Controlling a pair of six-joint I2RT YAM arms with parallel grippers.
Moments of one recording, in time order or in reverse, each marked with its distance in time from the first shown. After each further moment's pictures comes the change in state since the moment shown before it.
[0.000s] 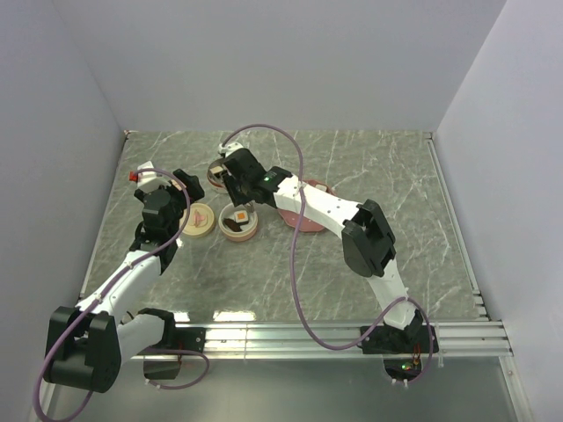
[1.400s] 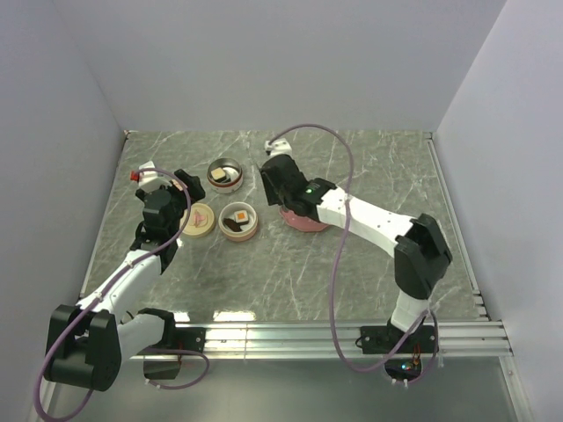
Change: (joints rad) left arm 0.000 0.009 0.000 0.000 0.014 0.000; right arm -0.053 -0.388 -0.471 0.153 0.219 0.060
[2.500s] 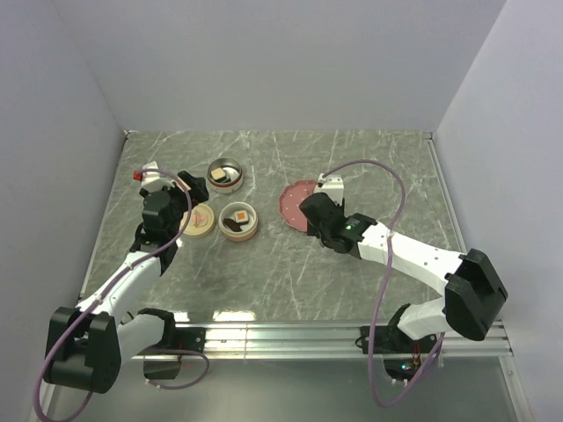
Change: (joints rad) left arm 0.000 -0.011 -0.009 0.012 0.099 -0.004; right arm -0.016 -0.410 -0.519 -0.068 0.176 0.306
